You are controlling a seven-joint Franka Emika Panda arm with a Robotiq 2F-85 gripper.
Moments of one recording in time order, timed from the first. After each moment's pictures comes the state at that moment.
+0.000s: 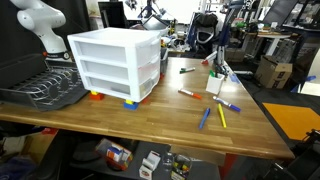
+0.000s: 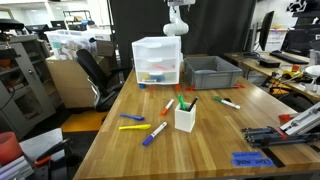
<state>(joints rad) -0.02 -0.76 -0.13 -2.44 -0.07 1.64 -0.09</state>
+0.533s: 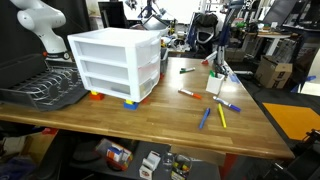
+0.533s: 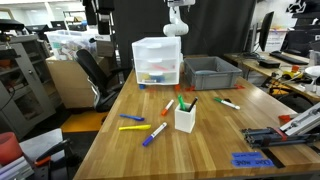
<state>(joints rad) 0.02 -0.54 -0.15 -2.42 0.12 1.81 -0.15</state>
